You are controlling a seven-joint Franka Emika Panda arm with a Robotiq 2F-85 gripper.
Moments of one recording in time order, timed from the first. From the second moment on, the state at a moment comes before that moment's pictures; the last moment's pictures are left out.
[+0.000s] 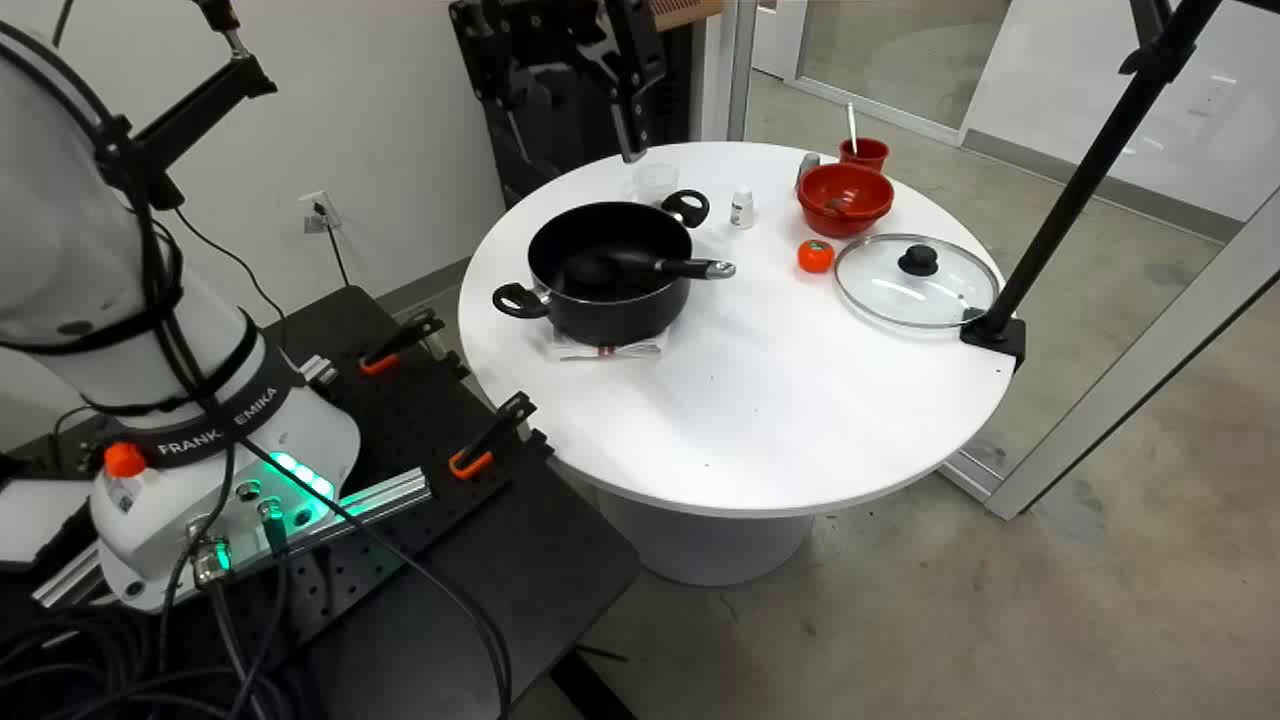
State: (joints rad) arm -0.22 -0.80 -0.21 -2.80 -0.44 2.11 -0.38
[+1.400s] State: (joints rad) arm -0.11 -0.54 -0.11 -2.62 -0.56 2.17 -0.42
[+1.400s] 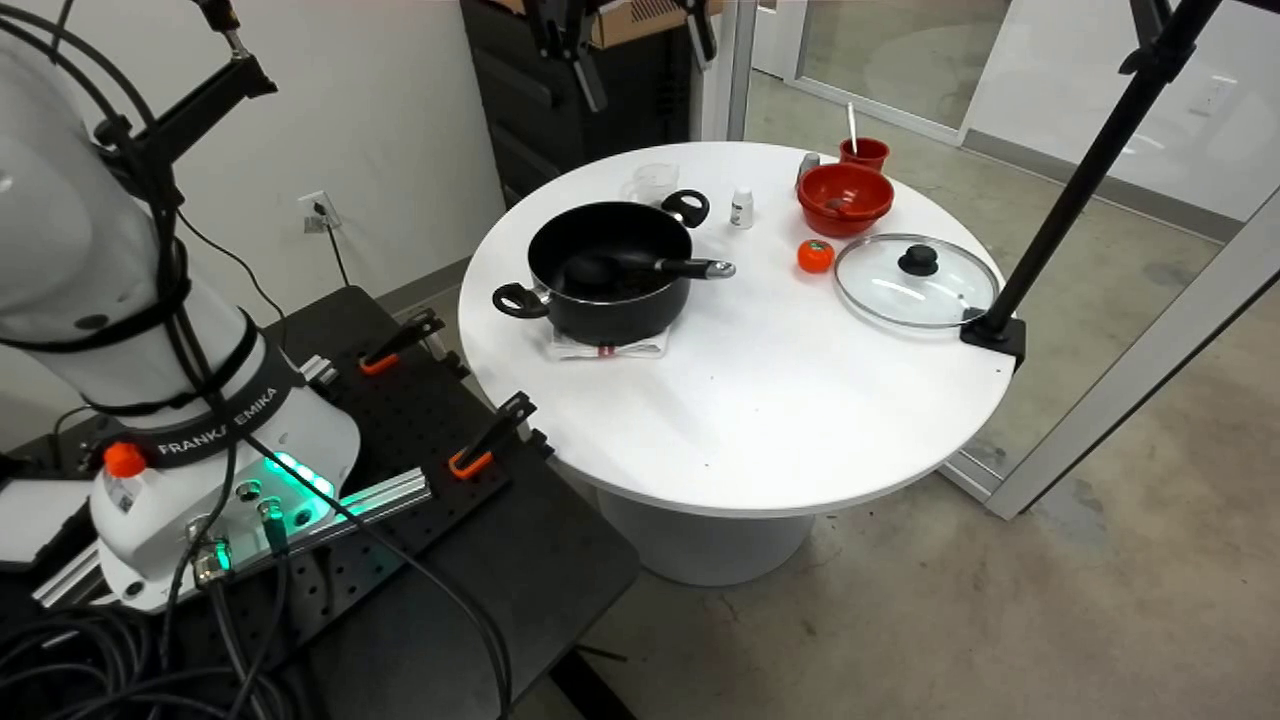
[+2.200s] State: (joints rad) arm -0.06 -0.12 -0.05 -2.47 -0.97 2.17 -0.50
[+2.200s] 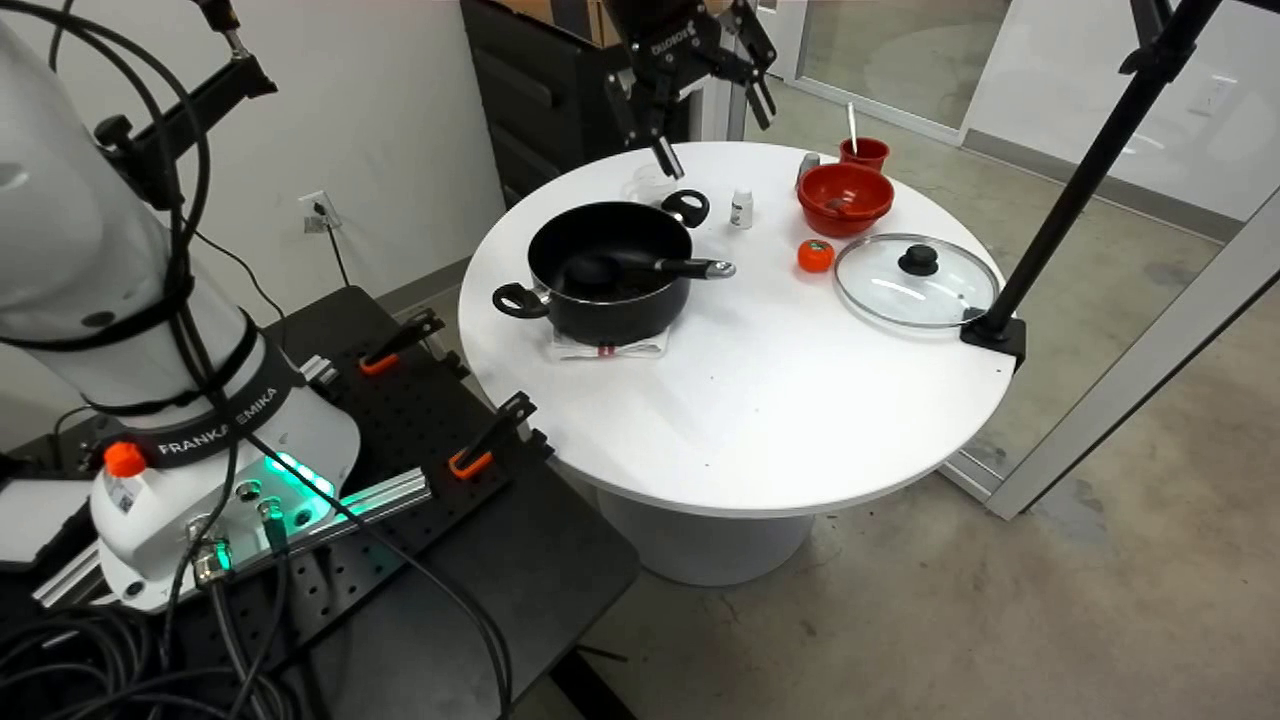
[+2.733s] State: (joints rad) arm -0.06 0.04 -0.05 -2.43 -0.99 2.24 -0.71
